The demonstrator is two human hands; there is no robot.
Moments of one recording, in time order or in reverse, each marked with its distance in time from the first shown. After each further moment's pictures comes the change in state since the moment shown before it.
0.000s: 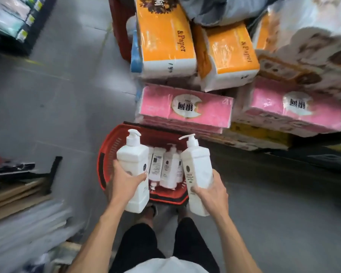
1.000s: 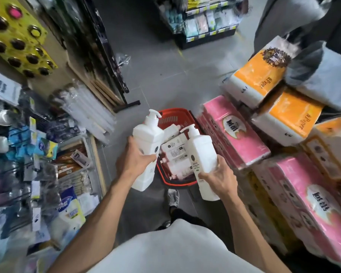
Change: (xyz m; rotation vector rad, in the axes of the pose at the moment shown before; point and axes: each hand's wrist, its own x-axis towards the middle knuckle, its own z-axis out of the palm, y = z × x) left_hand -0.301 0.022 0.104 -0.286 0.627 -0.360; right_hand -0.002 0.009 -0.175 -0.594 -0.430 -0.839
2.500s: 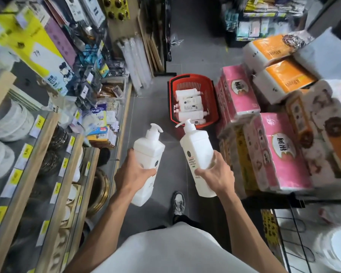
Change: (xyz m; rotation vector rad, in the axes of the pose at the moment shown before) left_hand -0.552 -0.117 0.155 -0.198 0.199 -0.285; right_hand -0.306 0.299 -0.102 -0.207 -0.187 -0.379
